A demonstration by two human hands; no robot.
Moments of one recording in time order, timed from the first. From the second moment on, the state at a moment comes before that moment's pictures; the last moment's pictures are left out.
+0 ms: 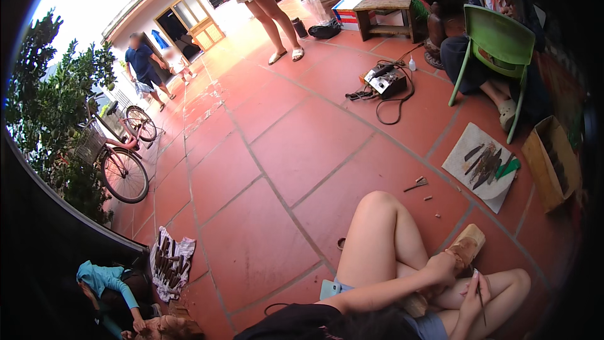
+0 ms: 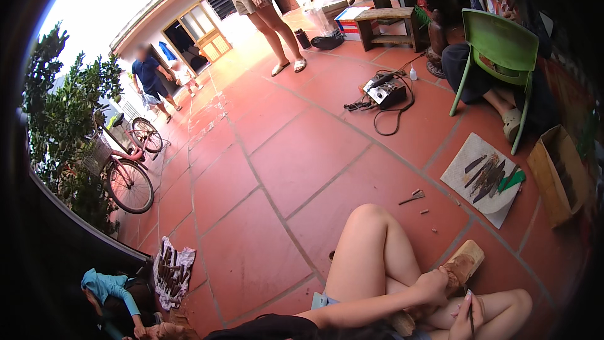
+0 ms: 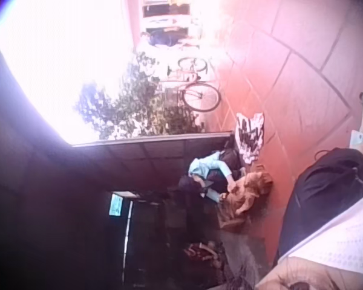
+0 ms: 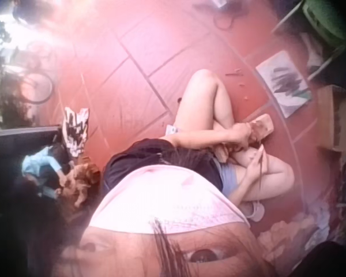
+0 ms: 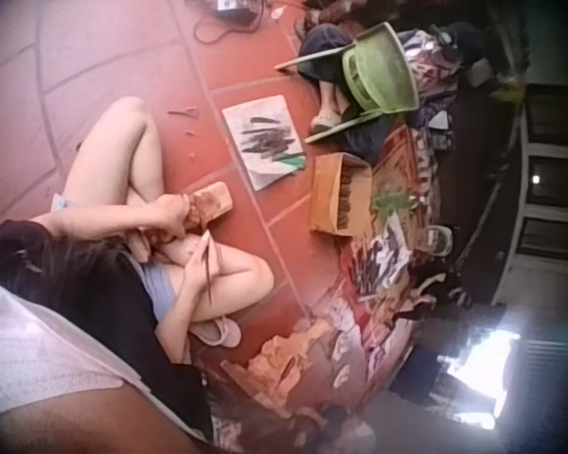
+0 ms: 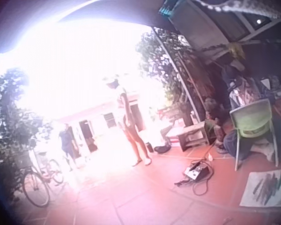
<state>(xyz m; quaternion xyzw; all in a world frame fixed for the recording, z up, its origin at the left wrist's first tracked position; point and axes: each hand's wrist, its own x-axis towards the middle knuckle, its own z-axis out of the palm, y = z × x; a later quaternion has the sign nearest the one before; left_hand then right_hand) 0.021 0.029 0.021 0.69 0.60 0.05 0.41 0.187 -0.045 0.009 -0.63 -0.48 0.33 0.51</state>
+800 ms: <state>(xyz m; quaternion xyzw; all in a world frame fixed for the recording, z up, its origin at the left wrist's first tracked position) -0.015 0.047 -0.028 0.20 0.40 0.31 0.84 0.193 0.019 0.041 -0.66 -0.42 0.36 0.50</state>
